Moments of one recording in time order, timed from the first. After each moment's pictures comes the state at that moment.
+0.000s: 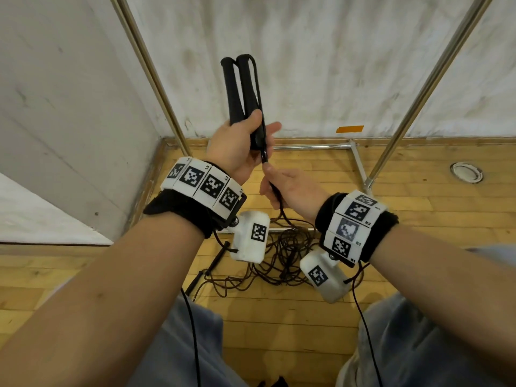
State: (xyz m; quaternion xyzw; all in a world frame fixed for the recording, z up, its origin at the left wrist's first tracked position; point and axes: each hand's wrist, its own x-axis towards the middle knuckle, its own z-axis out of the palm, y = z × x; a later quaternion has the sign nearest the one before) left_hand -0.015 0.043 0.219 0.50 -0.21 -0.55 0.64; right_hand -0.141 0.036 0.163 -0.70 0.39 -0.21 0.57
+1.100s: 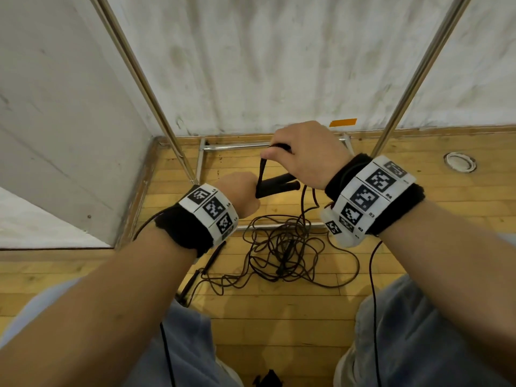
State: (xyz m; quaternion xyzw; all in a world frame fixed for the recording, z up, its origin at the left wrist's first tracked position) left_hand -0.022 0.060 0.169 0.73 -0.65 -0.19 -0.07; right_hand -0.166 0.004 0.210 -0.92 0.33 -0.20 0.10
